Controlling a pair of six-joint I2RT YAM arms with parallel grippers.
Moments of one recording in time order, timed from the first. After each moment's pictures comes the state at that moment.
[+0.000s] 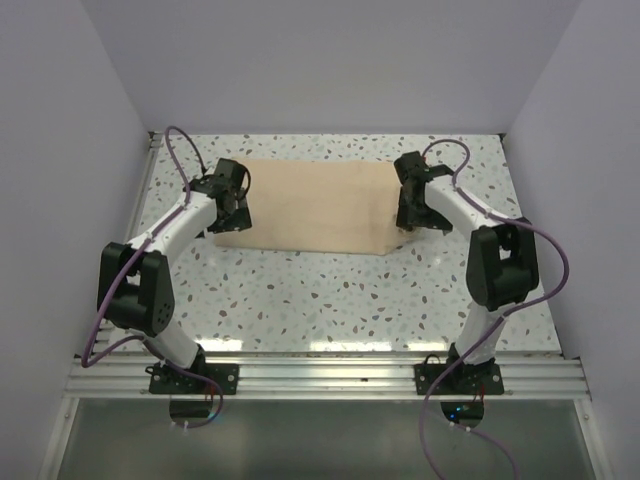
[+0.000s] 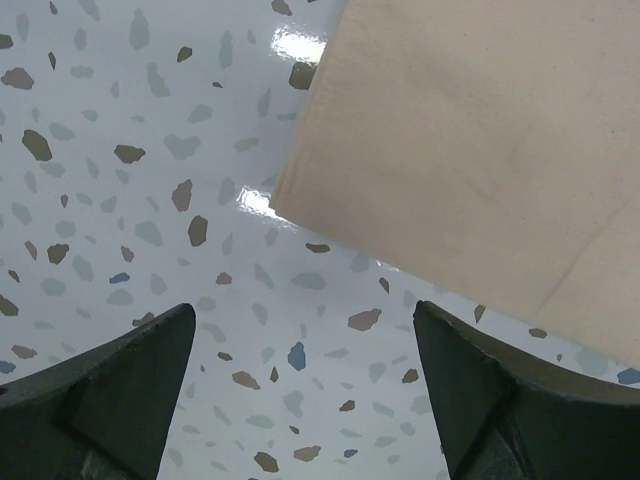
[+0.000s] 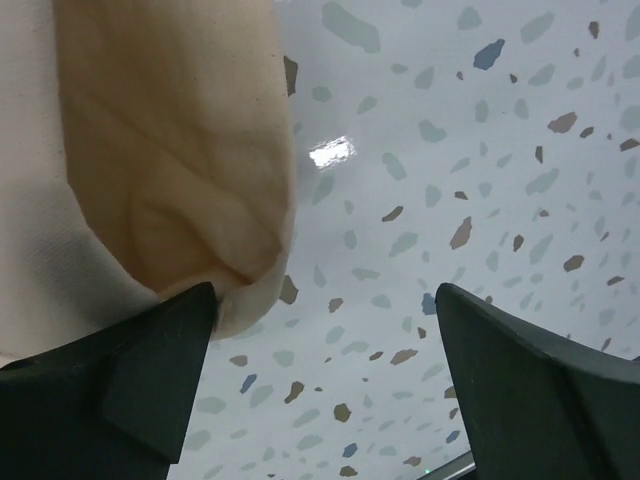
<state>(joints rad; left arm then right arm) -0.25 1.64 1.24 -0.78 -0.41 -0.48 0.29 1.83 1.43 -0.93 0.49 0.49</state>
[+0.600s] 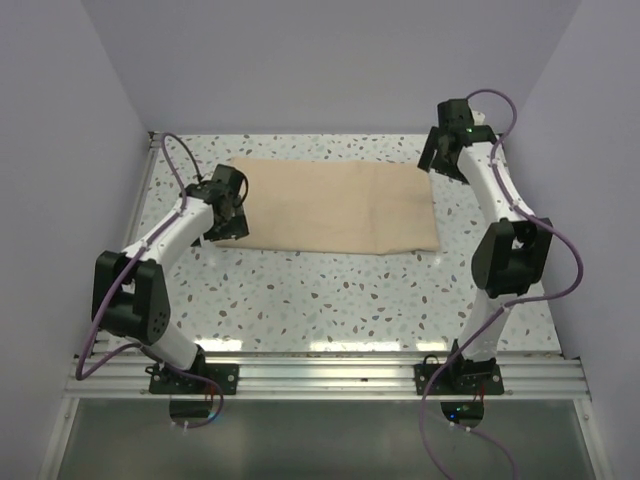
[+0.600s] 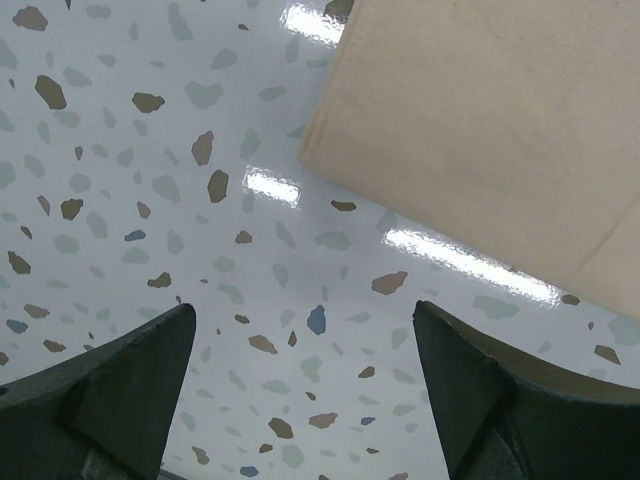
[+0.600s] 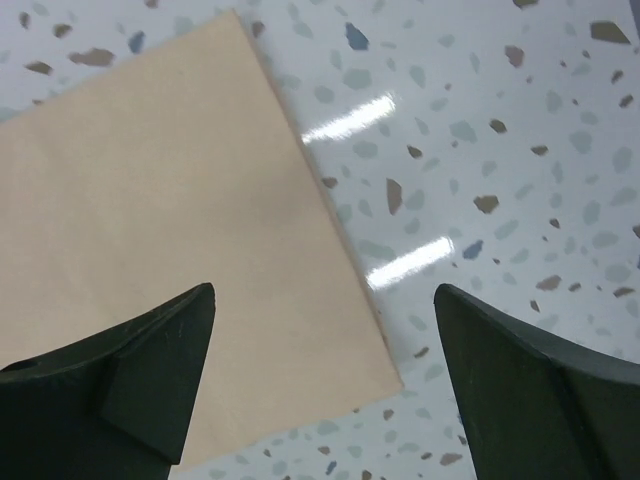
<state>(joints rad) -0.26 1.59 1.20 -0.84 -0.42 -0.51 0.10 1.90 1.82 -0.91 0.40 0.44</state>
